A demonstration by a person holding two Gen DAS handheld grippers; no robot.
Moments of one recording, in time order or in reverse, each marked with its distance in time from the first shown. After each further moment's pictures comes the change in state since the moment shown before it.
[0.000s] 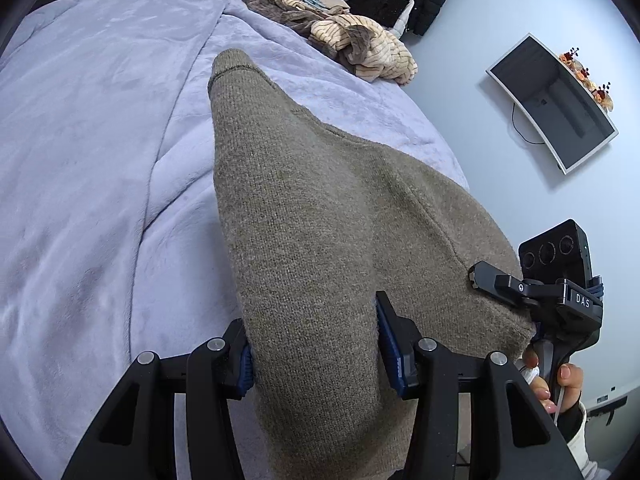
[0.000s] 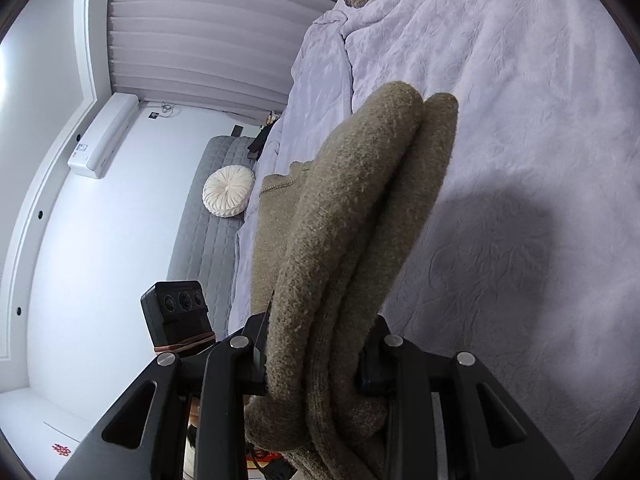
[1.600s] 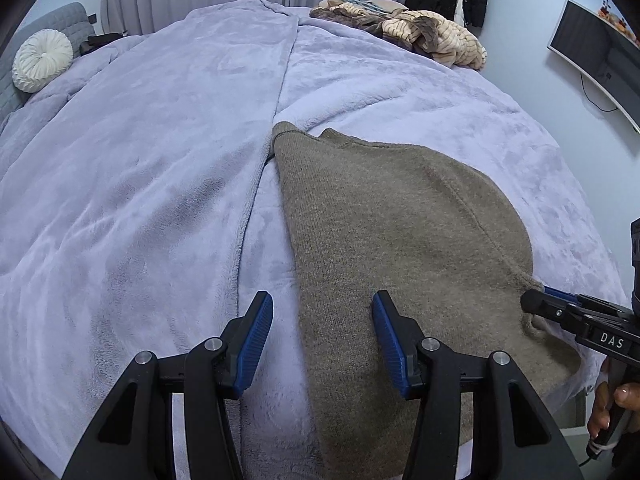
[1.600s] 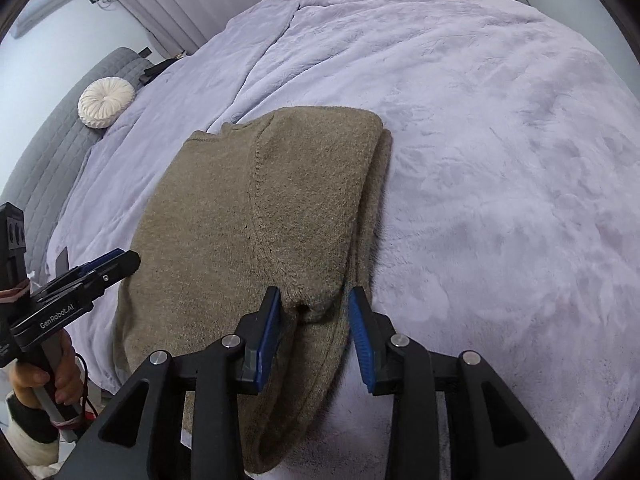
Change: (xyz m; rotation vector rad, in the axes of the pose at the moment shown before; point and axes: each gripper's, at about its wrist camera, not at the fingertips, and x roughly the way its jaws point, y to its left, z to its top) left arm 0.000 0.029 -0.107 0.059 -0.101 0.408; right arm 0.012 -0.010 -0.116 -0.357 0.024 -0.671
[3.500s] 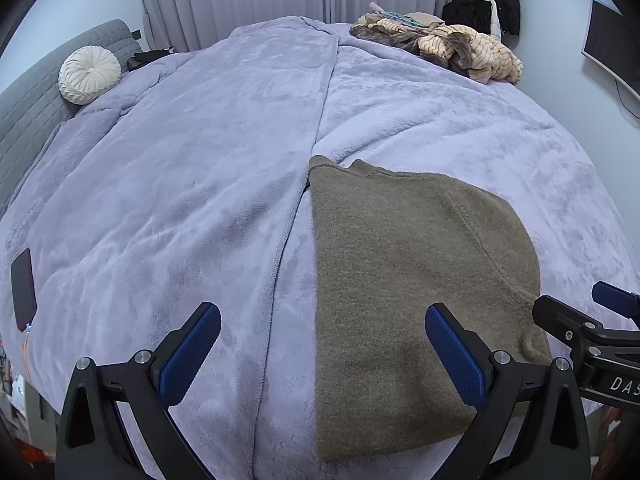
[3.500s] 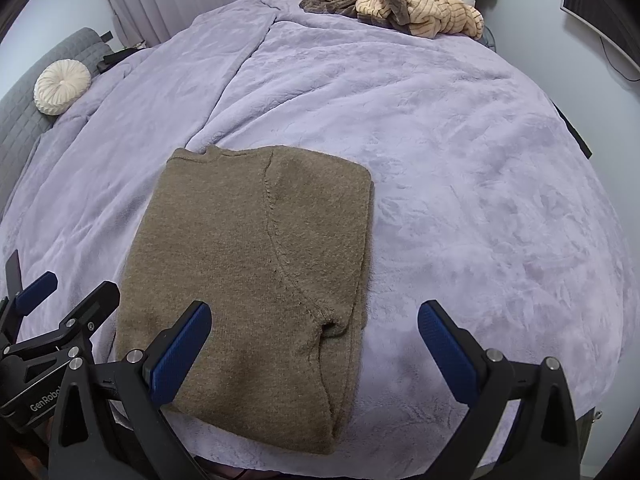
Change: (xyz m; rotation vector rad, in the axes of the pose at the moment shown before) left arm -0.041 -0.022 0.009 -0.038 -0.044 0.198; right arm -0.040 0.067 0.021 -0.033 -0.016 -0.289
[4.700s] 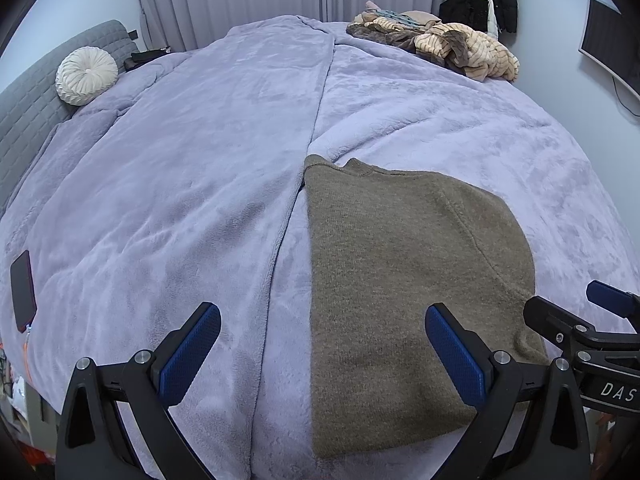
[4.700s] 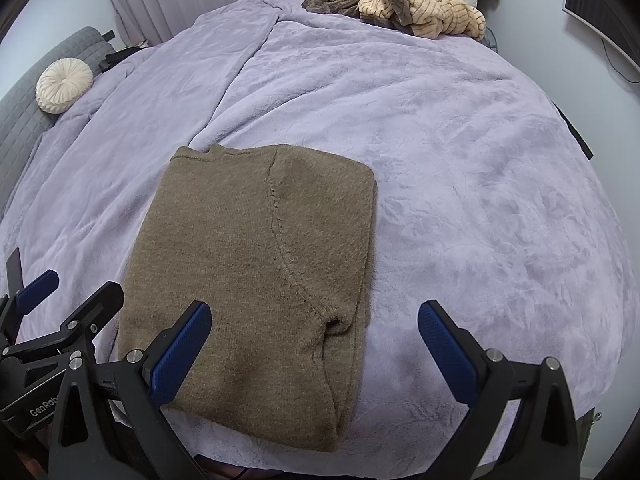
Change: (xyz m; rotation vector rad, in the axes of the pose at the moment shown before) left arm -0.004 -0.006 0.000 0.006 0.005 -0.005; right arm -0.003 0.003 -0.001 -0.001 0.001 -0.002
